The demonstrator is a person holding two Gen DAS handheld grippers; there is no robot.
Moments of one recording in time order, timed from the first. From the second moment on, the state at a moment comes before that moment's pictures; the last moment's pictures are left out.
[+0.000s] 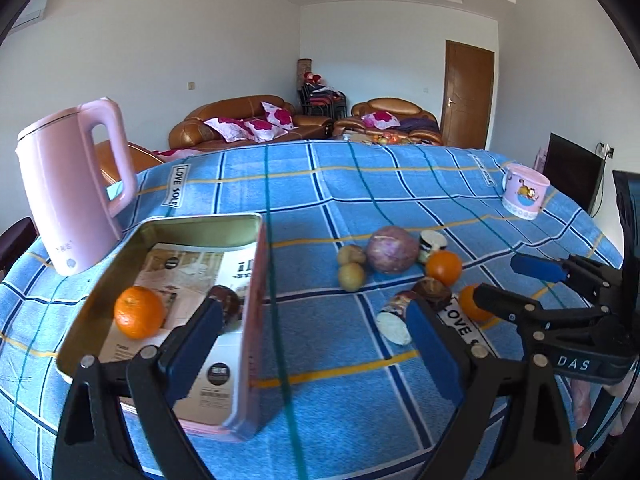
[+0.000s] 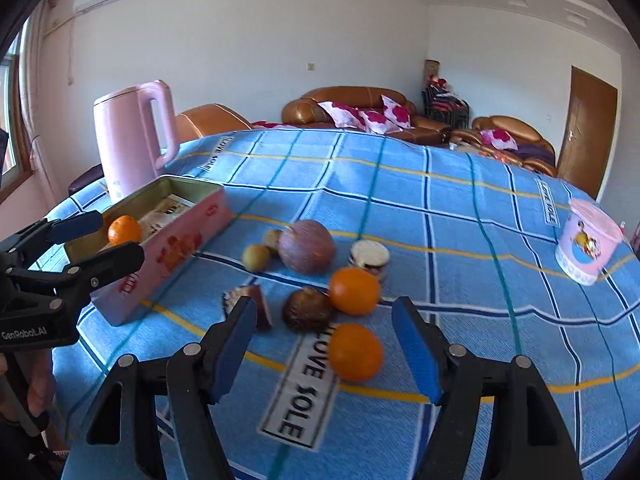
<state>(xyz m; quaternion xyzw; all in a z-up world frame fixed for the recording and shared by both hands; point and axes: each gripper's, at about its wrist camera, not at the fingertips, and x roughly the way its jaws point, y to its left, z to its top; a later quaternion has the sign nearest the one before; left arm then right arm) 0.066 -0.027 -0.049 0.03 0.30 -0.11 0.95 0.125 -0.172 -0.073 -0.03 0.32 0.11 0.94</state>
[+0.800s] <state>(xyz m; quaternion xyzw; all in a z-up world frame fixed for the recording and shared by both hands) 0.112 -0.076 -0.085 0.02 0.41 -0.20 0.89 0.147 -0.186 -0.104 0.02 0.42 0.16 0.90</state>
